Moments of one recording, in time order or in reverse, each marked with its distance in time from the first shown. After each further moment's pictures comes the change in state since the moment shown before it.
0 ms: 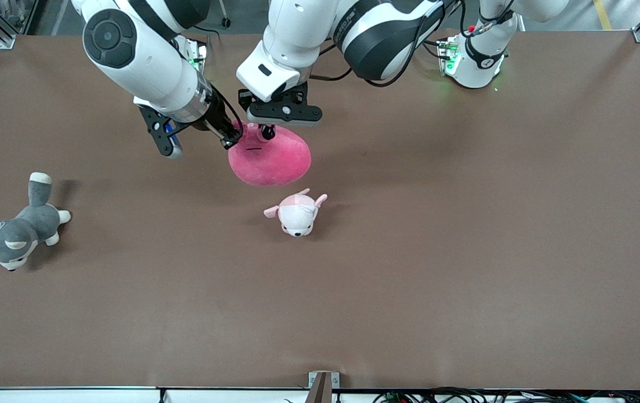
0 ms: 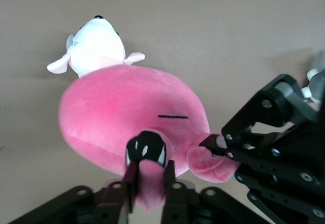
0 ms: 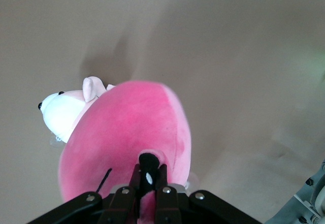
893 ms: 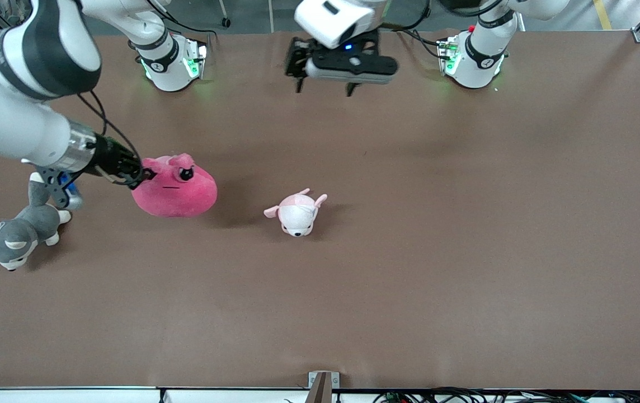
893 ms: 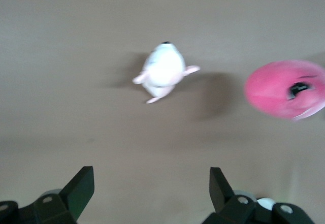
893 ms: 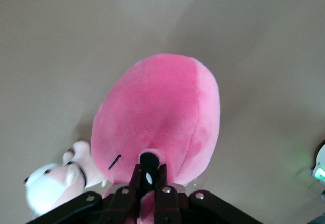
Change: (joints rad) left arm 0.157 -0.235 0.009 0.001 0.005 -0.369 0.185; right arm -0.387 0.003 -0.028 -0.124 0.000 0.035 -0.637
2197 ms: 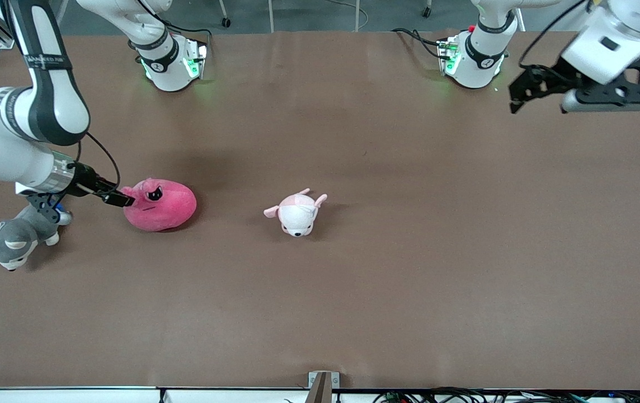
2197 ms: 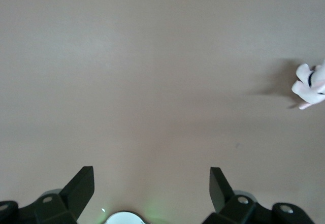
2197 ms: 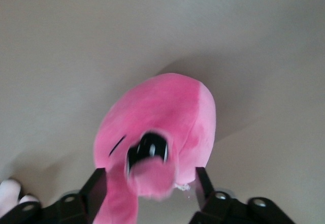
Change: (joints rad) left arm 0.622 -0.399 0.009 -0.515 0.002 -0.044 0.657; right arm -0.178 0.018 0.004 -0.265 -0.002 0.344 -0.546
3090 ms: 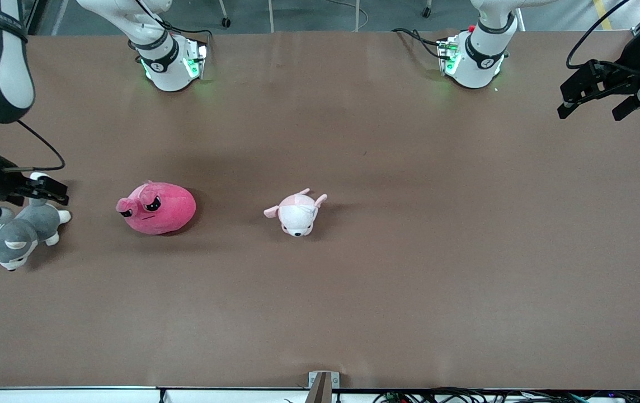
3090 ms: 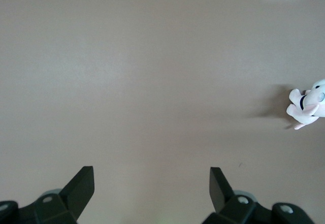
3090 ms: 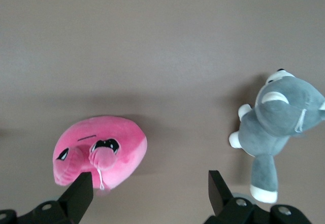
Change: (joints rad) left arm 0.056 0.041 0.006 0.147 0.000 -0.011 0.068; right arm -0.023 0.008 0.000 0.370 -0.305 -0.246 -0.454
